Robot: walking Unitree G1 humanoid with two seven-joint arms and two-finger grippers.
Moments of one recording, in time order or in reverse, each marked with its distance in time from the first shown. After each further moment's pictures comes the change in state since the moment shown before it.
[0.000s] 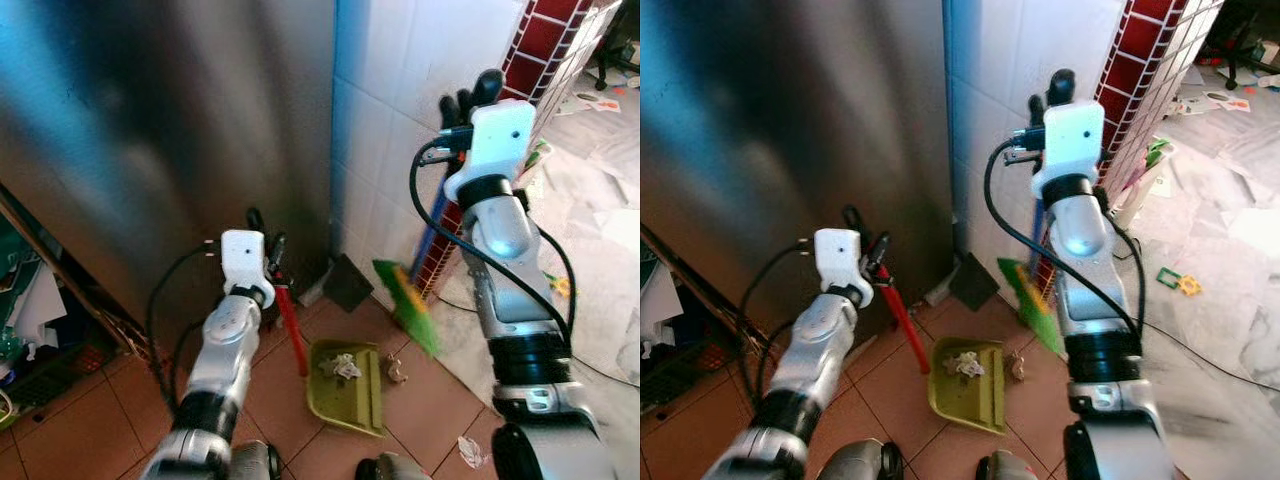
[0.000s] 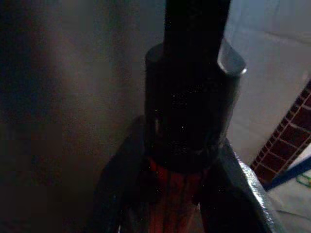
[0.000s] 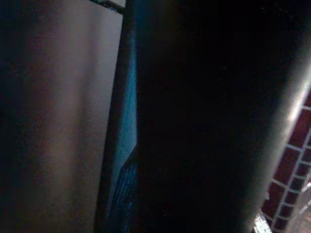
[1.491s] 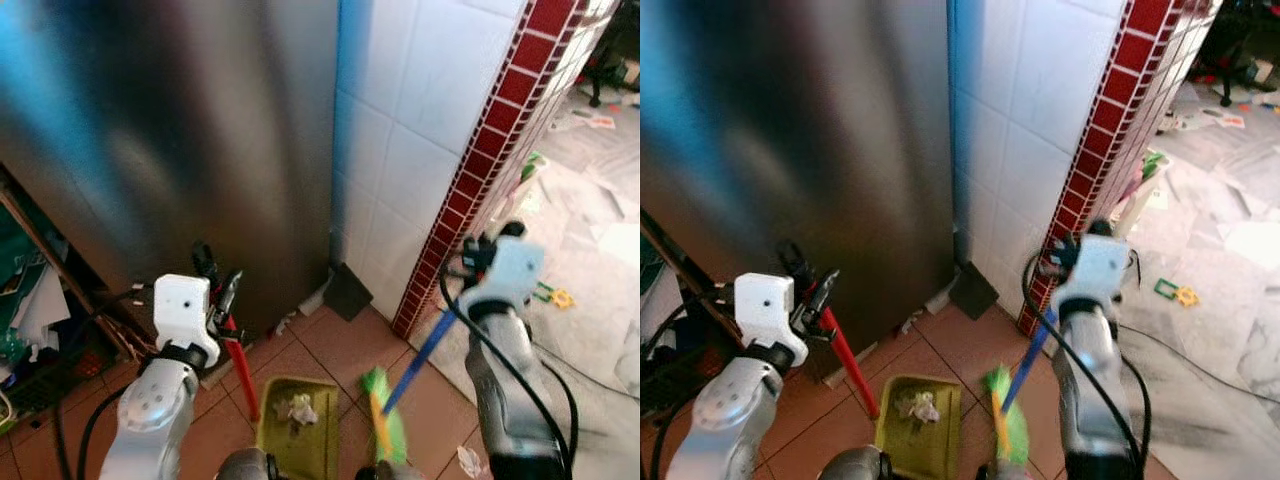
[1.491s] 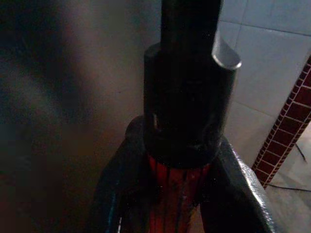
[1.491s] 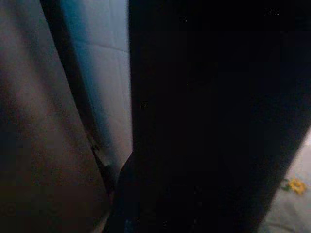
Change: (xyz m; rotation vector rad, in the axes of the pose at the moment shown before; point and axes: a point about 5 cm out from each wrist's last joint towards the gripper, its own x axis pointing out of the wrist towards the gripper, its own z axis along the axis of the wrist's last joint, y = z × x) left arm -0.099 0.030 0.025 0.099 0.053 0.052; right arm -0.115 -0.002 -0.078 0.232 0.460 -0.257
